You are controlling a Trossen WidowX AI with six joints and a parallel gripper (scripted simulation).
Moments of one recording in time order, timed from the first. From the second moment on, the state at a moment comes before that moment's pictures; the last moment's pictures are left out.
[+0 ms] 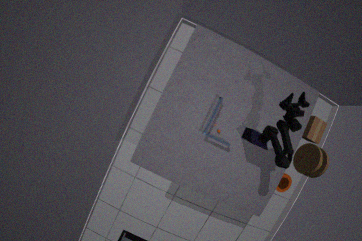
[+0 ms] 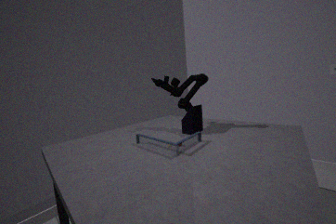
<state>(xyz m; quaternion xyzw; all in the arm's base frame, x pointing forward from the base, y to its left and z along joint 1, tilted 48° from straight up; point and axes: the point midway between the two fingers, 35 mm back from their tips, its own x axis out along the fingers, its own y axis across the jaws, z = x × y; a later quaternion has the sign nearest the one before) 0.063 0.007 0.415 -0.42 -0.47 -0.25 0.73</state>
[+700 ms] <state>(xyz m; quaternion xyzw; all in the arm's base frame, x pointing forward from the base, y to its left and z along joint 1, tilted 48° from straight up) 0.178 -0.136 0.401 -0.19 -0.27 -0.30 0.90</state>
